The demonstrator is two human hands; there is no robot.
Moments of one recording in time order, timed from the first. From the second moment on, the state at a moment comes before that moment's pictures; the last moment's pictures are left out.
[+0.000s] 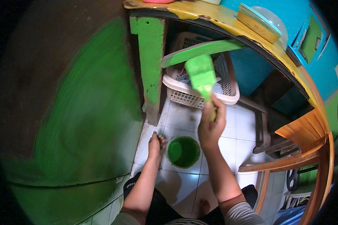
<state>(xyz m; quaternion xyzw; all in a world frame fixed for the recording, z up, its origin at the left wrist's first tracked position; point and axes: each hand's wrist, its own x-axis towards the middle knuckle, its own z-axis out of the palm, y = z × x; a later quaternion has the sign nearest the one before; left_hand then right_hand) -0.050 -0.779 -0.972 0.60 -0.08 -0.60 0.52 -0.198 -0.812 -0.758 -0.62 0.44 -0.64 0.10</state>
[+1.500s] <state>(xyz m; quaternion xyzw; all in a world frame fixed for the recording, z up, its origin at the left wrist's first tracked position) -0.061 -0.771 -0.962 0.57 -0.11 -0.62 0.52 -0.215 -0.862 -0.779 -0.60 0.43 -0.60 0.30</state>
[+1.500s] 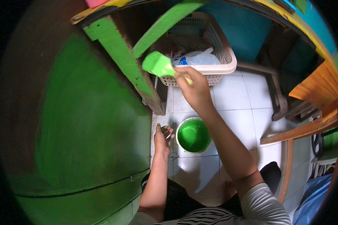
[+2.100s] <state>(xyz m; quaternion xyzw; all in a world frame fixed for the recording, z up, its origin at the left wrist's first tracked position) -0.071 -0.766 -0.962 0.59 -0.11 -0.61 0.51 -0.236 -0.888 -0.752 -0.55 0.36 -0.67 0.35</state>
